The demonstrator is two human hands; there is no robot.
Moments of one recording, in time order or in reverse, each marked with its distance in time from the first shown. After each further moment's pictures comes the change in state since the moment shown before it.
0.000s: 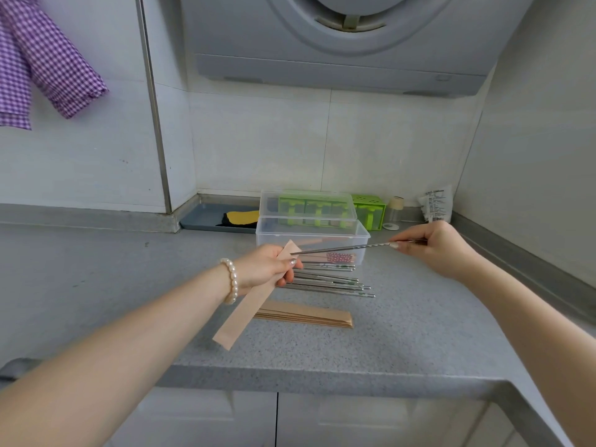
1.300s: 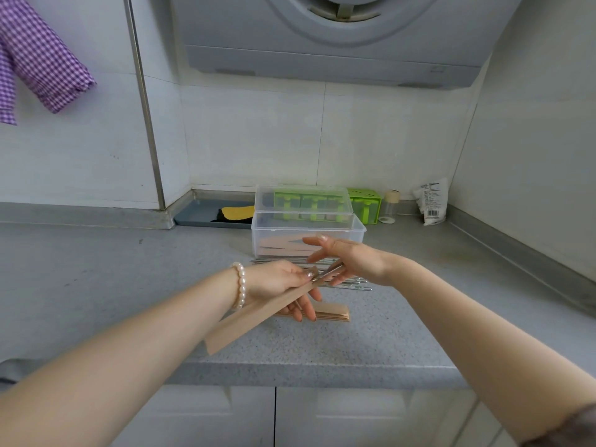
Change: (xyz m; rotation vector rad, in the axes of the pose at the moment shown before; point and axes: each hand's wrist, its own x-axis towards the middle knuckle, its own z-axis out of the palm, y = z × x) left_hand -0.009 0.003 0.023 0.107 -0.378 -0.082; right_hand 0.014 -0.061 0.076 0.439 -0.670 0.172
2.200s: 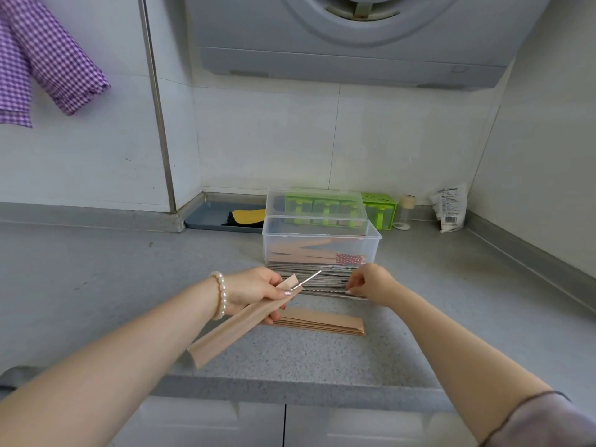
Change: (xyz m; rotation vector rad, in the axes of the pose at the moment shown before) left_hand -0.005 -0.035 -0.037 -0.148 0.194 -0.172; right_hand 0.065 0.095 -0.015 -0.529 0.374 0.197
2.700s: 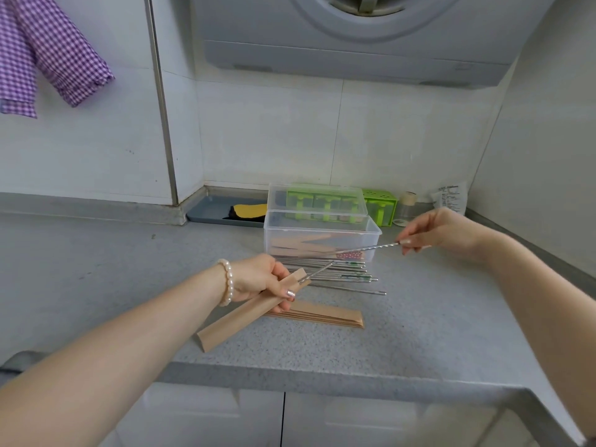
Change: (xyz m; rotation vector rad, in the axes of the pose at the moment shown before) left_hand -0.003 0.006 0.003 -0.050 -0.014 0.028; right_hand -0.062 0.006 -0.137 0.413 -0.075 -0.157
